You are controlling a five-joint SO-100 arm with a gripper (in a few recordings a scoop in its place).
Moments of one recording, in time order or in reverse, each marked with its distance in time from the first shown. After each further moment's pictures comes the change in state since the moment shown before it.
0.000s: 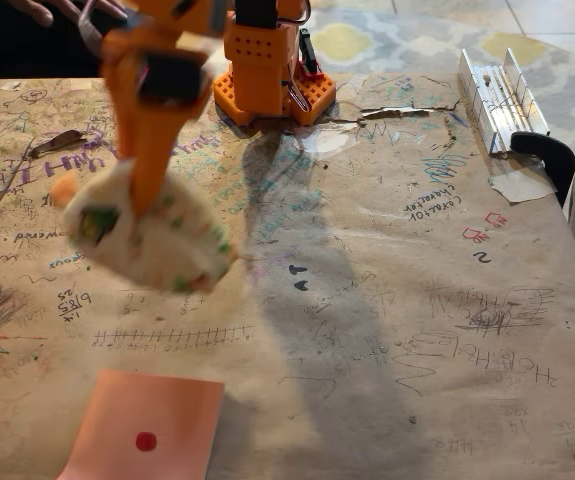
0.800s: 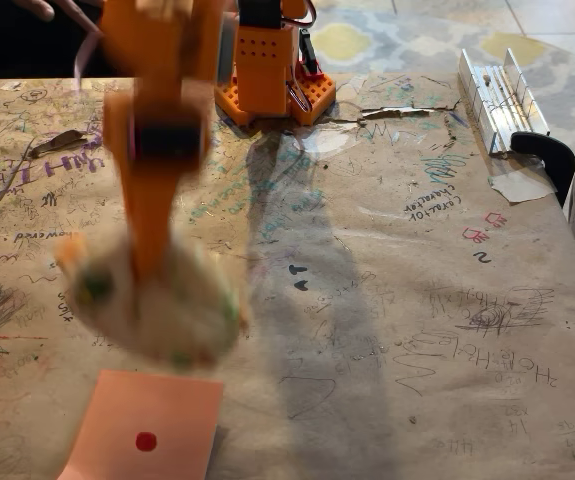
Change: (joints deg) arm -1.8 -56.2 -43.8 21.6 5.8
